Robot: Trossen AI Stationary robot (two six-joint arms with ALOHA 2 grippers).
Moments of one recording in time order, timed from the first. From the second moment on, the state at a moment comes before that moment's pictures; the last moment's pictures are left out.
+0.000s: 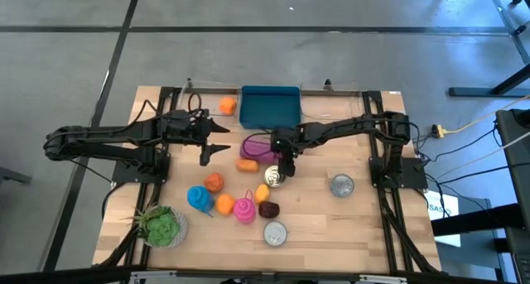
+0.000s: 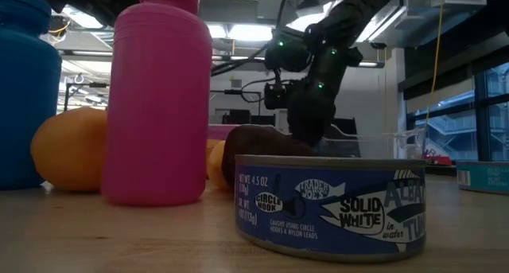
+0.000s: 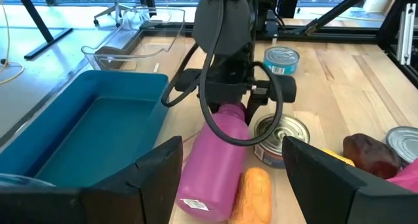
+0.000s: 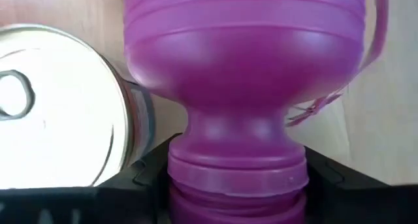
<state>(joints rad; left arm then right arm) 0.25 0.76 0.59 -0.14 0.04 0.05 -0.12 1.92 1.19 -0.47 -0.08 0.04</state>
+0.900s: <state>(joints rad) 0.25 0.76 0.59 -0.18 0.04 0.04 -0.13 1.92 1.79 -1.20 0.48 -0.18</state>
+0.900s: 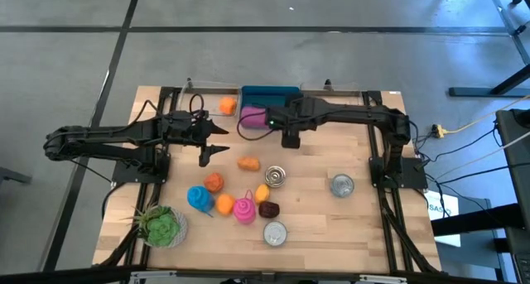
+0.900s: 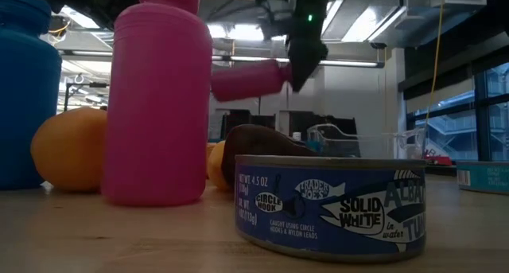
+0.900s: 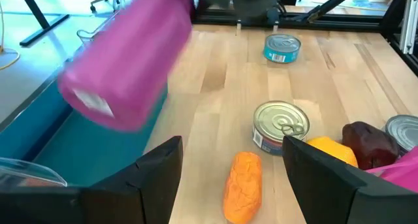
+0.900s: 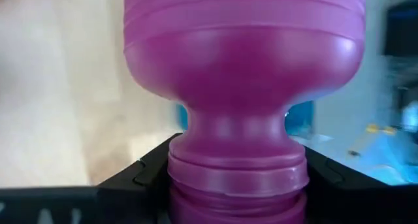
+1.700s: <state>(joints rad) 0.25 0.76 0.59 -0.19 0.05 0.04 -0.25 1.90 2.12 -1.56 0.65 -0.20</state>
